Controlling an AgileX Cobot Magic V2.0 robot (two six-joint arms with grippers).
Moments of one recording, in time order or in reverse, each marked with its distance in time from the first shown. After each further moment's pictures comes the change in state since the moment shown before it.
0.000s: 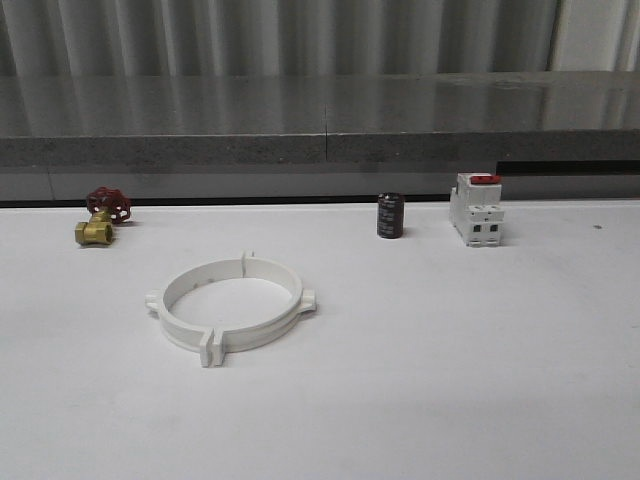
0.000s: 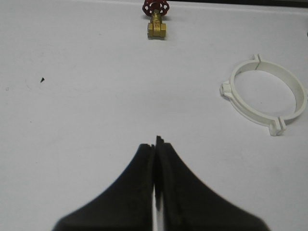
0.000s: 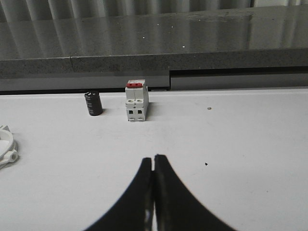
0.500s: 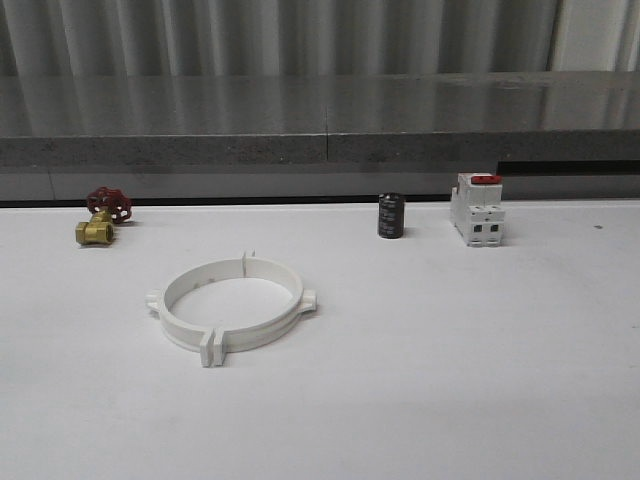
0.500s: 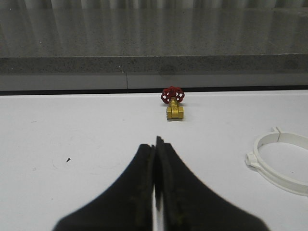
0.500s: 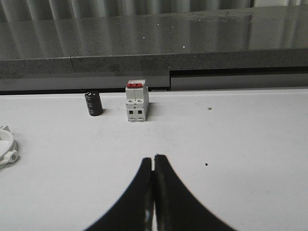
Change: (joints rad) left arm 0.000 -0.378 0.373 0.081 -0.435 -0.005; right arm 0.000 0.000 0.000 0.002 0.000 0.000
